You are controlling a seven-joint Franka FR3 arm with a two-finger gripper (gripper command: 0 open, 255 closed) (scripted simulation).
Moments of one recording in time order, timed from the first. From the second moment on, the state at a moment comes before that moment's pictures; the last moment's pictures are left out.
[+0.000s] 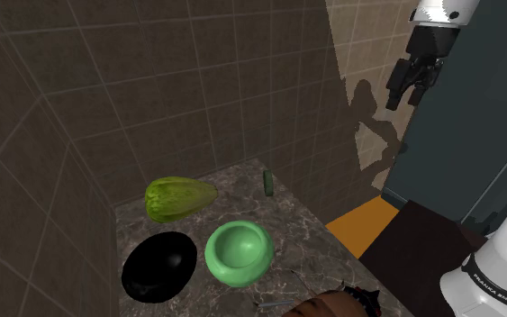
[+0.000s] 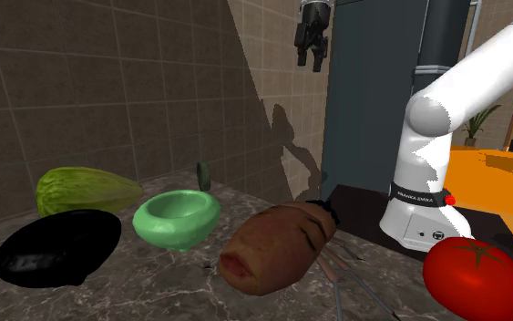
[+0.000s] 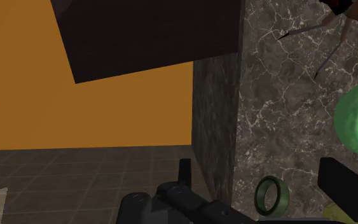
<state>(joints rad) -0.01 -0.78 -0.05 -2.35 0.10 1.59 0.11</state>
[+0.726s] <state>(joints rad) 0.03 -0.63 0.03 -2.48 0.17 1.93 0.18</state>
